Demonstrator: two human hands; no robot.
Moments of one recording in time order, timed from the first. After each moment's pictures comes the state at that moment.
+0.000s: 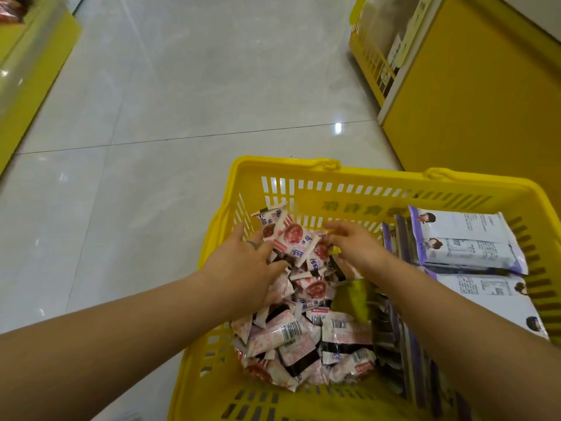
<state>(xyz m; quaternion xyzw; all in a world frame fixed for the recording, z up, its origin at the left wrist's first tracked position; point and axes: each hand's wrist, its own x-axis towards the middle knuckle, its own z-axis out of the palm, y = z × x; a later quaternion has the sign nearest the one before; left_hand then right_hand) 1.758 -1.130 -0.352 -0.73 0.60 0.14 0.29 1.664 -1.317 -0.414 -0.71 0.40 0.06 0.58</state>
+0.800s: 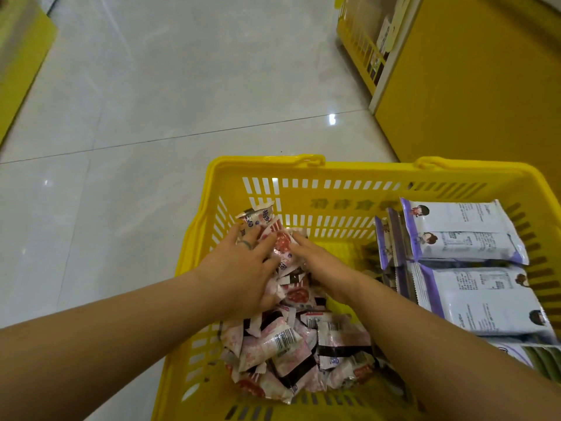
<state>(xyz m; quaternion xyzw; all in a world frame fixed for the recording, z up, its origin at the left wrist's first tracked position) 1.763 -1.144 -0.368 -0.73 0.61 0.16 0.27 1.670 -1.278 -0.437 -0.57 0.34 0.14 0.73</state>
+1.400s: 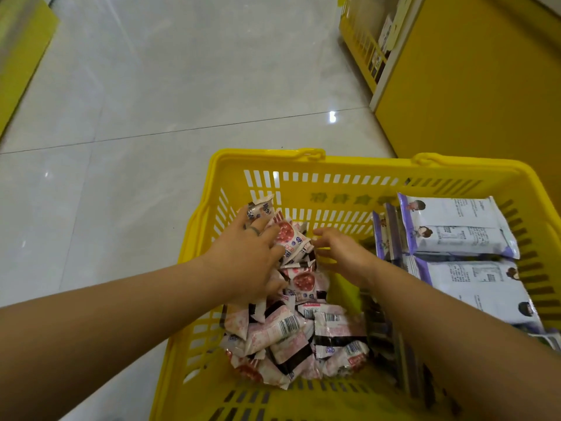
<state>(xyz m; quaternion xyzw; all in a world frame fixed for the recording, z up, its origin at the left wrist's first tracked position) 1.762 -1.151 -0.368 -0.74 0.62 0.13 0.25 1.659 -1.305 -0.424 -0.62 0.41 0.13 0.65</state>
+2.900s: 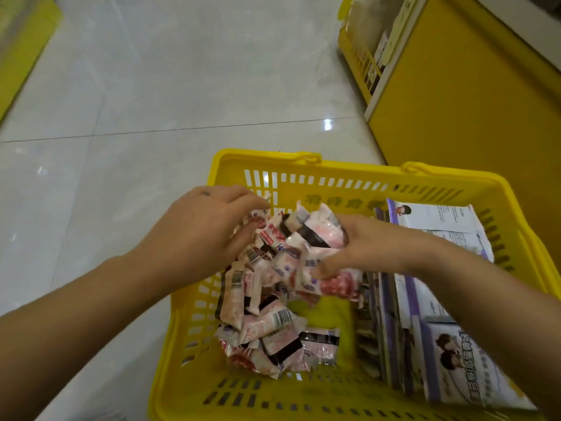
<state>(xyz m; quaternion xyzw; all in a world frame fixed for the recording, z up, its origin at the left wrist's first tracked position) 1.771 -1.113 -0.300 -0.81 0.57 0.02 -0.13 1.633 -1.313 -0.305 -0.79 0.21 0.26 0.51</state>
